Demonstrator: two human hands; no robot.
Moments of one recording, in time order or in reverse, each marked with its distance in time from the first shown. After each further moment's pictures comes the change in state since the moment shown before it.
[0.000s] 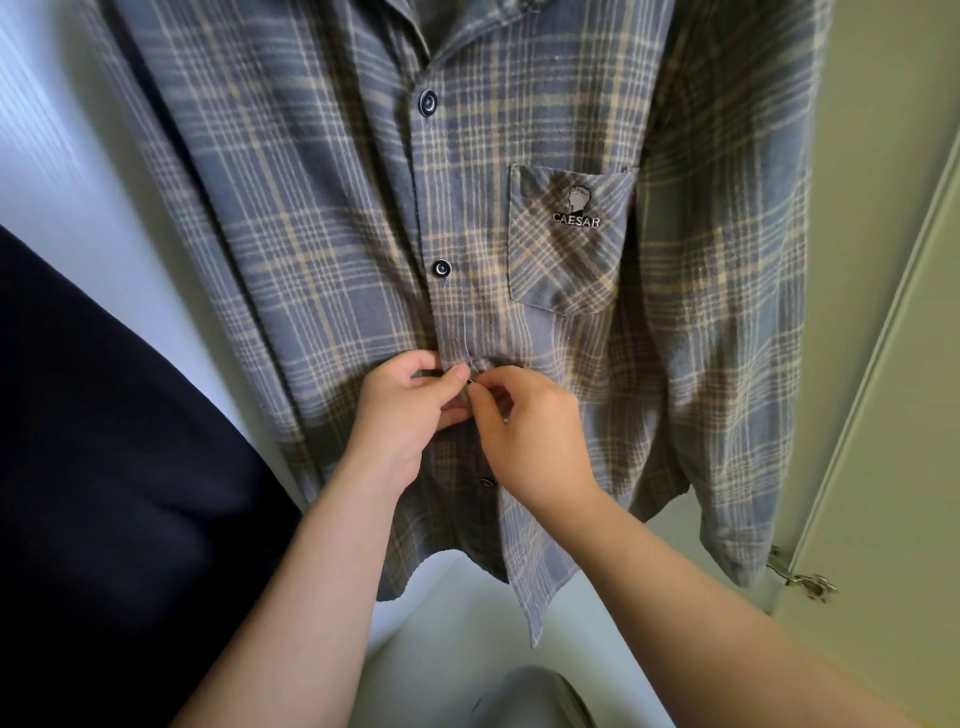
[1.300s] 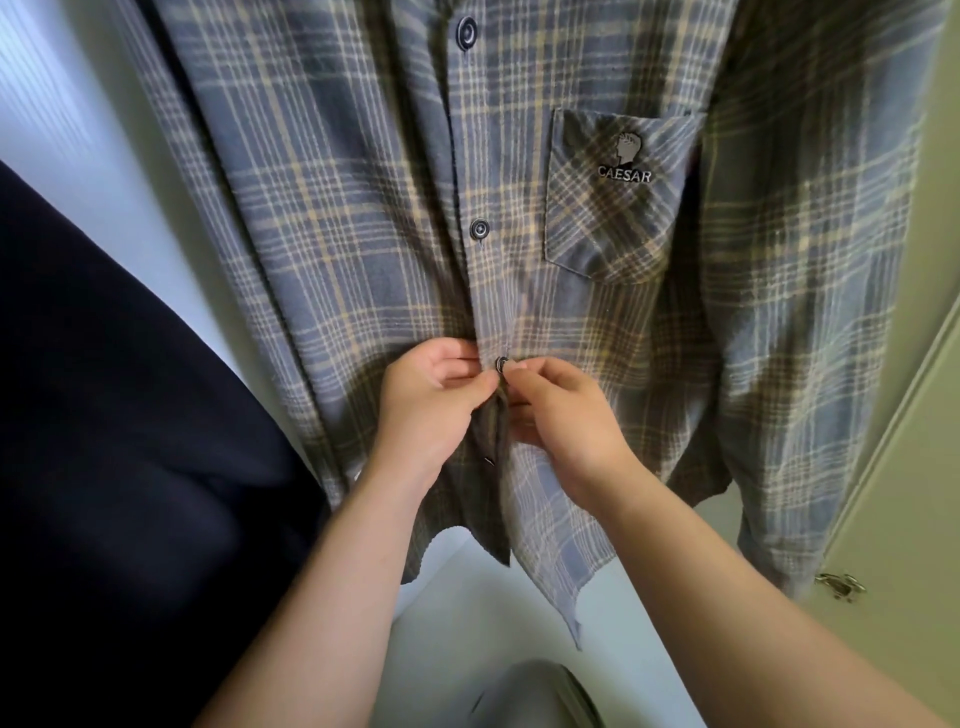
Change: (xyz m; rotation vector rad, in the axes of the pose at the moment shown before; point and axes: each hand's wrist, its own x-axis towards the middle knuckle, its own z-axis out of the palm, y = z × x) left_hand -0.001 -0.028 -0.008 0.210 -0.024 0.210; right_hand 0.004 0.021 0.007 0.785 -0.238 0.677
